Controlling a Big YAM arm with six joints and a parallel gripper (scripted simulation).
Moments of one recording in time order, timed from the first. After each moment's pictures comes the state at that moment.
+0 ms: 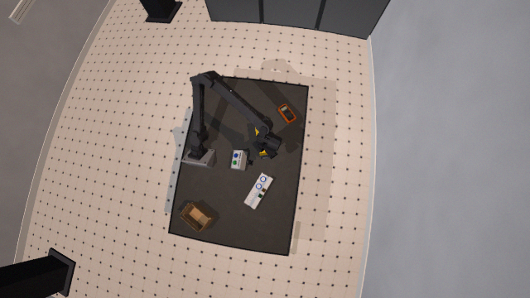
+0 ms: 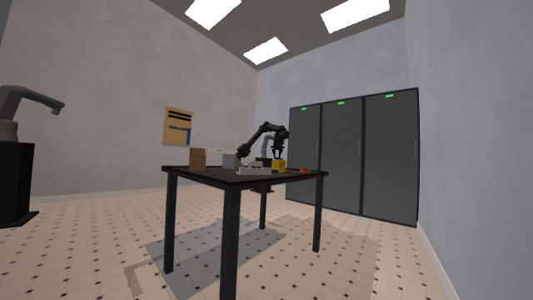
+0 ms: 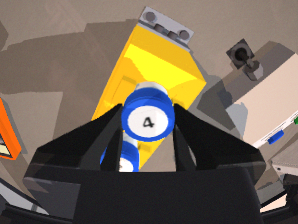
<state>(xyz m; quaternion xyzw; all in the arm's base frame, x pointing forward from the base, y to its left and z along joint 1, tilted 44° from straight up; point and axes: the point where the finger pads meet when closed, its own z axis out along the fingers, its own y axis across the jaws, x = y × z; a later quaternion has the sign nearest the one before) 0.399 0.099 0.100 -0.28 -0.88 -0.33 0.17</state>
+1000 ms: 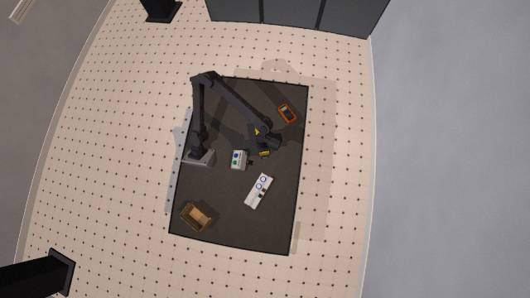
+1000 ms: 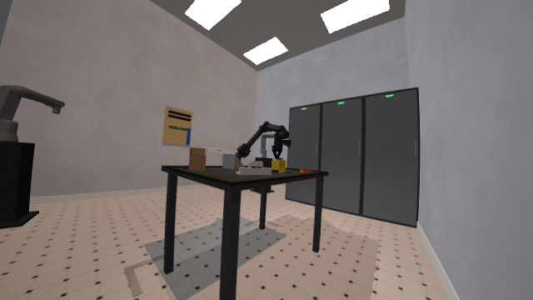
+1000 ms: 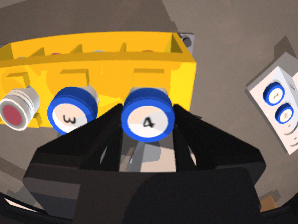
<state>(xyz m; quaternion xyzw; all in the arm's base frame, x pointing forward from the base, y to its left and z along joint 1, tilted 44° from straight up) 0.399 0.099 0.100 0.23 -0.90 -0.37 -0.03</state>
